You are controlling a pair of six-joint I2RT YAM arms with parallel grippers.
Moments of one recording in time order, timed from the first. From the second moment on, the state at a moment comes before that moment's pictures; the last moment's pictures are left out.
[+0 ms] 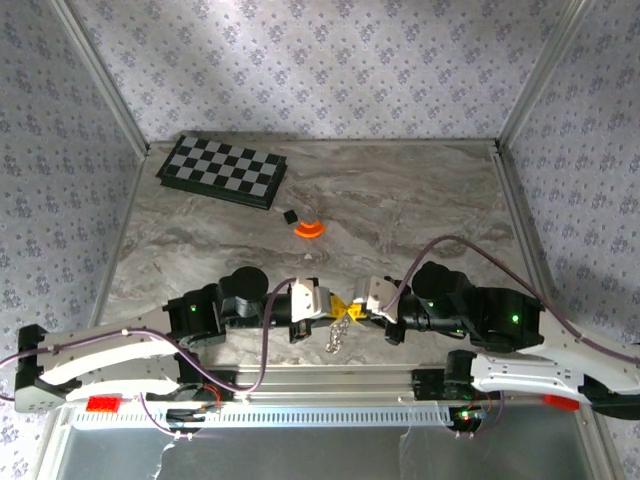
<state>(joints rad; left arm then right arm) -1.29 0.91 0.83 -0.13 0.17 0.14 1.26 0.75 1.04 -0.76 -0.03 -0.20</state>
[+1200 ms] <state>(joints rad) -1.29 0.87 0.71 0.25 0.27 0.00 1.26 0.60 0.91 -0.48 -0.11 -0.14</state>
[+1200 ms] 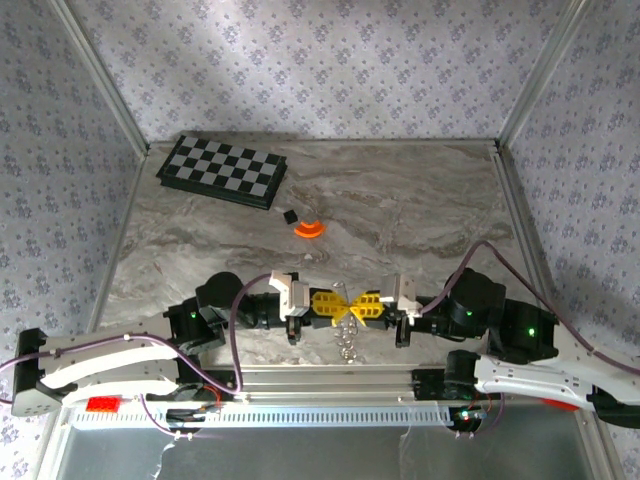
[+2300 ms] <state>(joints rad) -1.29 0.86 0.83 -0.17 0.15 0.16 1.26 0.78 1.05 -0.74 -0.06 -0.20</state>
